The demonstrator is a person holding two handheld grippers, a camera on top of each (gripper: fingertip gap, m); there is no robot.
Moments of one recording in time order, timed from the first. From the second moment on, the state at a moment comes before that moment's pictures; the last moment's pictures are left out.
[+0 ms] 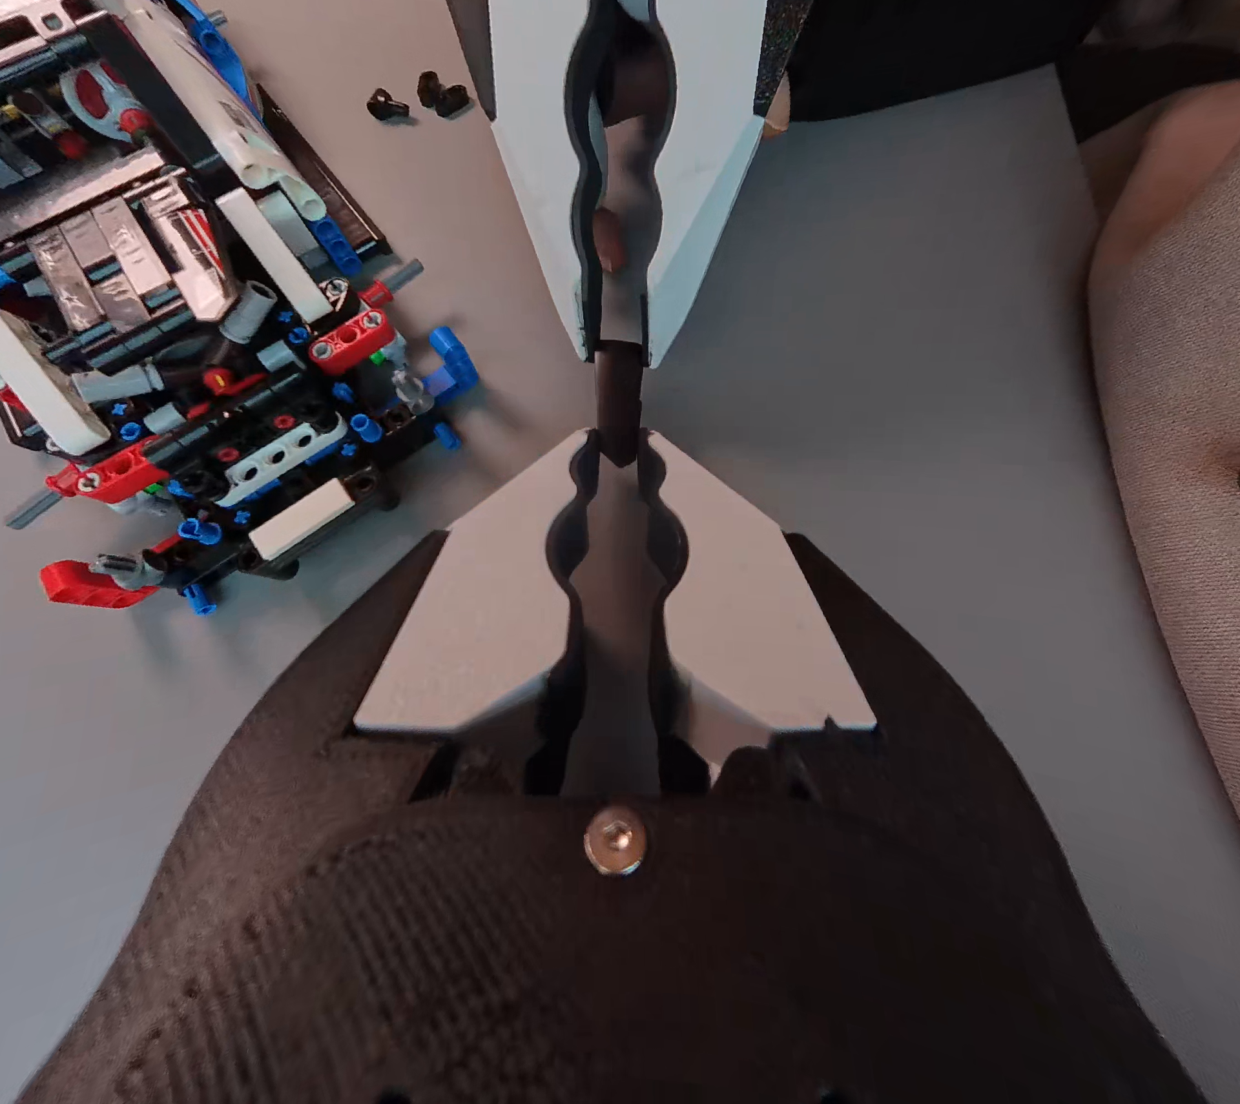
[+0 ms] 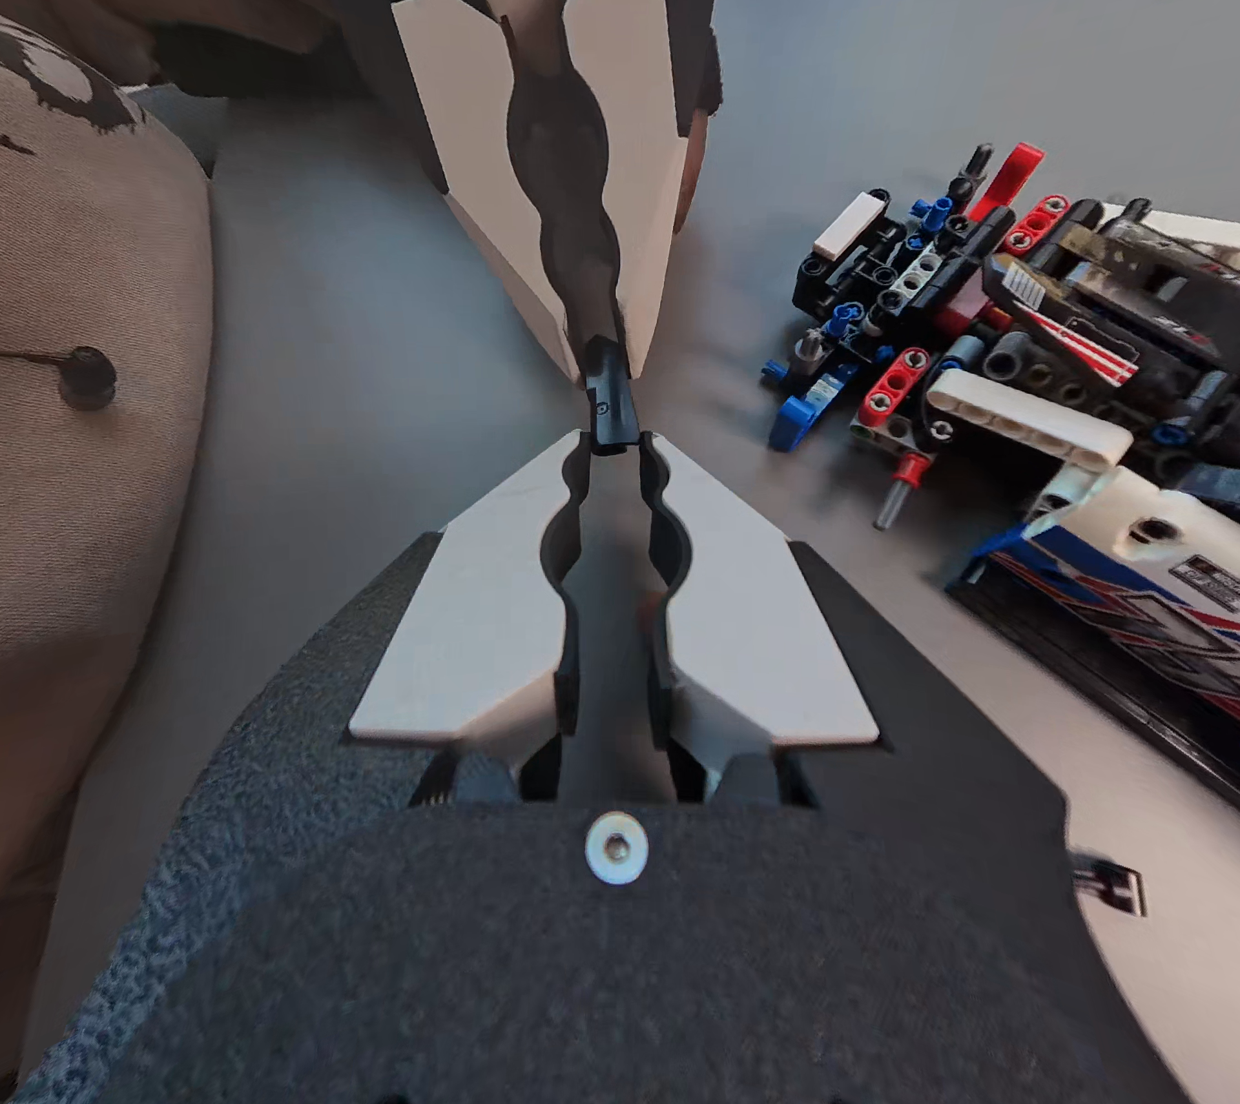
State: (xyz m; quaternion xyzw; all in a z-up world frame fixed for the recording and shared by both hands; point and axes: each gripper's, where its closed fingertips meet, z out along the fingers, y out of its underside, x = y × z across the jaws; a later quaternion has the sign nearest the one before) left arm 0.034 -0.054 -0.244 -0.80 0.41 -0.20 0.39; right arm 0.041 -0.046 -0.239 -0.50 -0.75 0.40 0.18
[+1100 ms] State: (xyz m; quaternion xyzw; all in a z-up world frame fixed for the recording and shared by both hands) left arm 0.000 -0.035 -0.210 -0.79 0.36 -0.18 0.47; right arm 0.055 -0.030 -0.213 -0.46 -0.76 0.40 0.23
